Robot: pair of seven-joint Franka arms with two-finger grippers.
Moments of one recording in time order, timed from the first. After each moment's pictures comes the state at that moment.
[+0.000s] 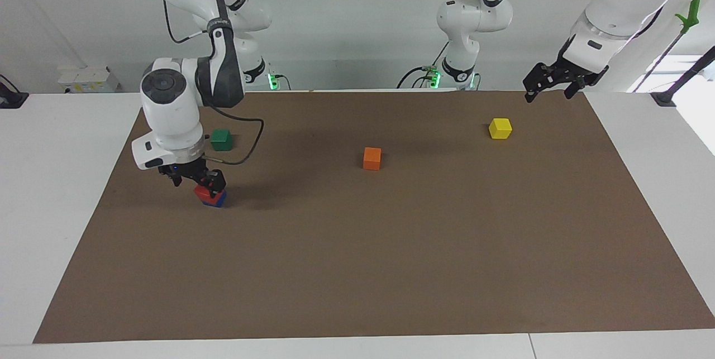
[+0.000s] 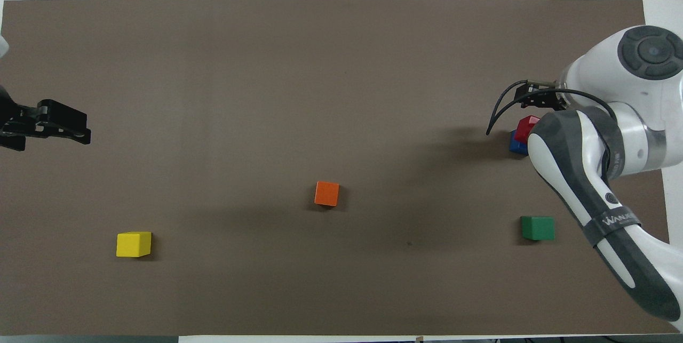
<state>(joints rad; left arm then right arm) -0.05 -0.02 -0.04 -1.53 0.00 1.40 -0.10 0.05 0.18 0.01 -1.77 -0.18 1.97 0.42</state>
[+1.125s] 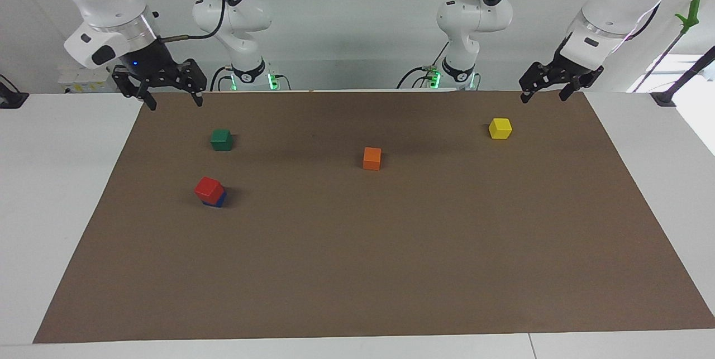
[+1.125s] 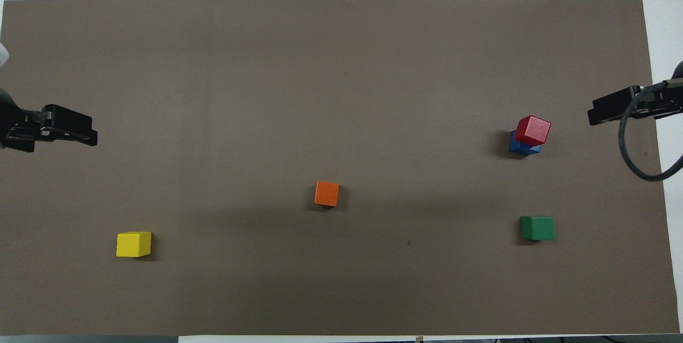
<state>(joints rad) -0.05 -0.02 -0.03 -1.56 -0.04 1.46 -0.09 0.00 0.04 -0.01 -1.46 0.02 1.46 -0.09</state>
